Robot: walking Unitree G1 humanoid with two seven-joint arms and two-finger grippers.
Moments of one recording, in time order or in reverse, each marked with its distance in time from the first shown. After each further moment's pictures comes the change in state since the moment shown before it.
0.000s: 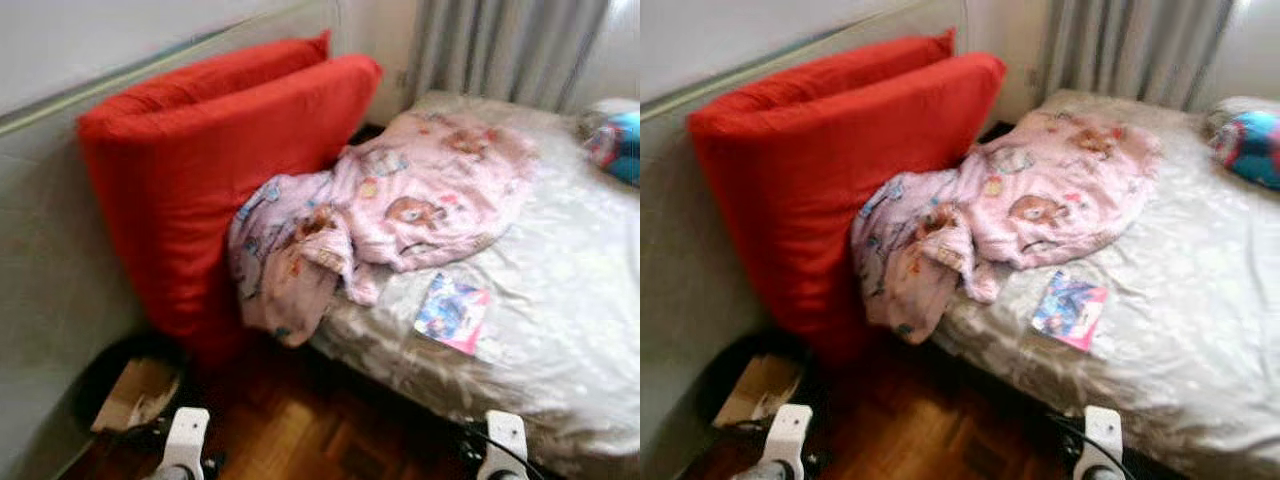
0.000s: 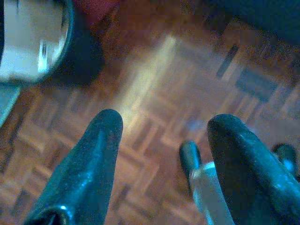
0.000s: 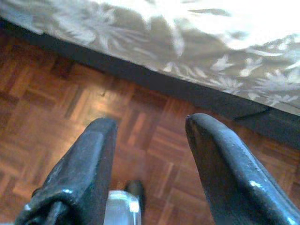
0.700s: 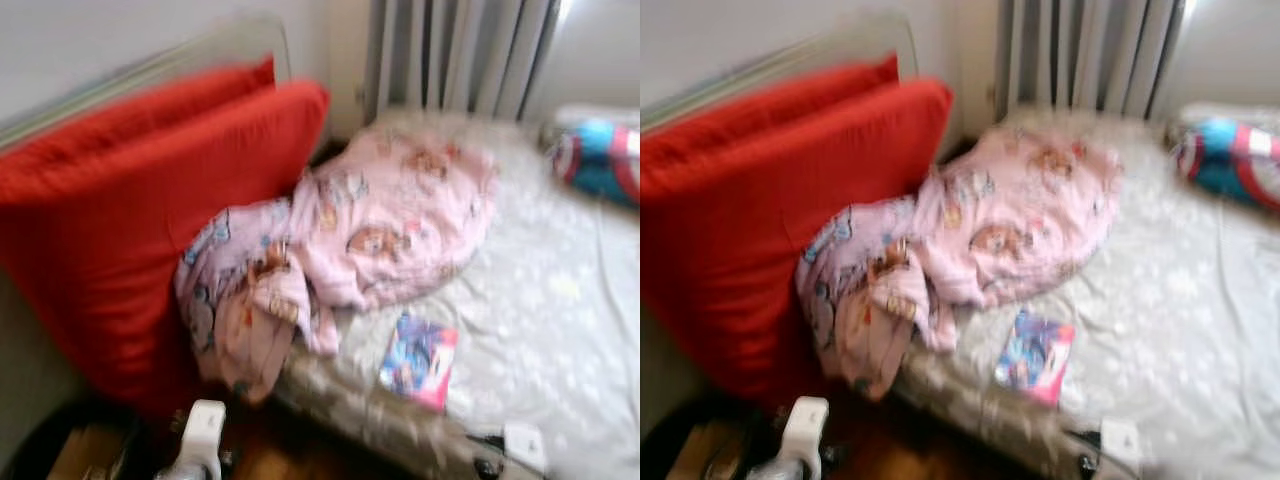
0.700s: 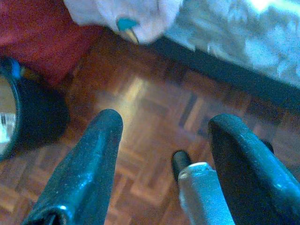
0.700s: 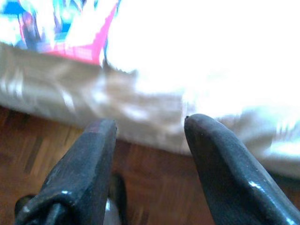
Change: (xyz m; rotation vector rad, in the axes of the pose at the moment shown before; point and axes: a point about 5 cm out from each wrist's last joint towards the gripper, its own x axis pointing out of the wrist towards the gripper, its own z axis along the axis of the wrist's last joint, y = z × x) left arm 0.003 -0.019 0.004 -0.009 -0.014 -0.048; right arm -0.003 -0.019 0.001 -0.011 -0.001 -0.049
